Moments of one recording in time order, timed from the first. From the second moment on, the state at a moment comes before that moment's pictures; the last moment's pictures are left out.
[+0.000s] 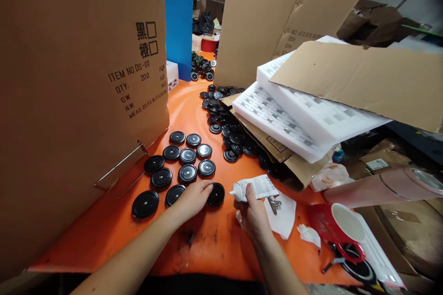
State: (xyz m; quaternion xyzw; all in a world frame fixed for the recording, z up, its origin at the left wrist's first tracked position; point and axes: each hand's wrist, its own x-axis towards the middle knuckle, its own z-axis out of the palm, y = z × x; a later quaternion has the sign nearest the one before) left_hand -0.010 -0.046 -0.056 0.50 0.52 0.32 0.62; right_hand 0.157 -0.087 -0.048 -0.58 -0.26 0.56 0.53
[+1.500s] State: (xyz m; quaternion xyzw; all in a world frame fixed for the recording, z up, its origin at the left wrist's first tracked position) left_hand -0.003 -0.084 -0.006 0.40 0.40 0.36 0.75; right_hand 0.137 -0.129 -0.037 -0.50 -0.47 0.46 0.57
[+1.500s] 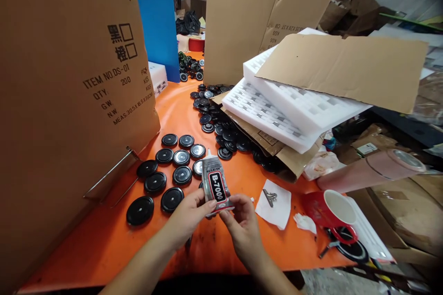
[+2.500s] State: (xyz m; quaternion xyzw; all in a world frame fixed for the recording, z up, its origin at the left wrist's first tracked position) left_hand 0.004 -0.097 -0.014 0.36 0.44 0.41 0.71; right_hand 0.145 -0.102 -0.024 -0.55 -0.61 0.34 0.46
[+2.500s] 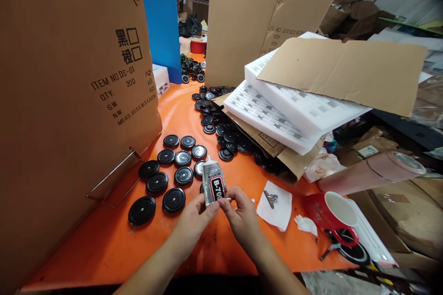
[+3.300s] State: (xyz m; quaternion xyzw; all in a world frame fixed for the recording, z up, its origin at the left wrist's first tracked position) left_hand 0.002 -0.094 -0.010 0.41 0.42 0.42 0.69; right_hand 0.145 -0.098 -0.031 -0.40 -0.51 0.62 0.43
